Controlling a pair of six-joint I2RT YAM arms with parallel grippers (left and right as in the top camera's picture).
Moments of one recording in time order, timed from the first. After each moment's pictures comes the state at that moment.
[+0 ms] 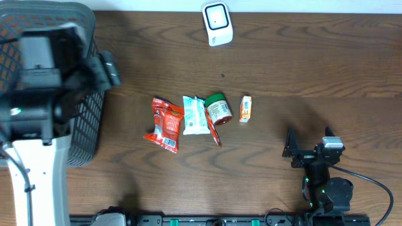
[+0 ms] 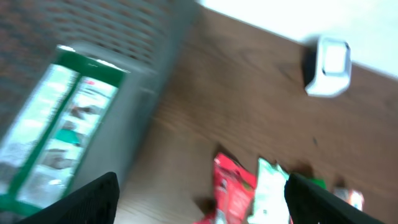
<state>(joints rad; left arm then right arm) 0.06 1.32 1.72 -1.20 0.00 -0.28 0.01 0.01 0.01 -0.07 -0.03 0.09</state>
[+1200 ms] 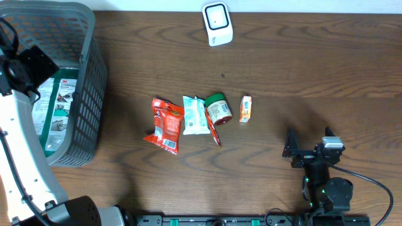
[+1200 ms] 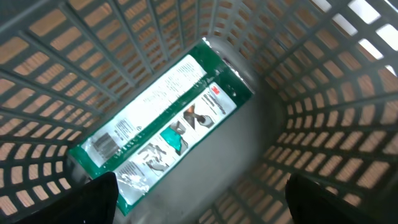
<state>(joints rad) 0.43 1.55 1.74 -1.14 -0.12 -0.33 0.01 0.01 0.01 -0.07 -0.03 0.09</state>
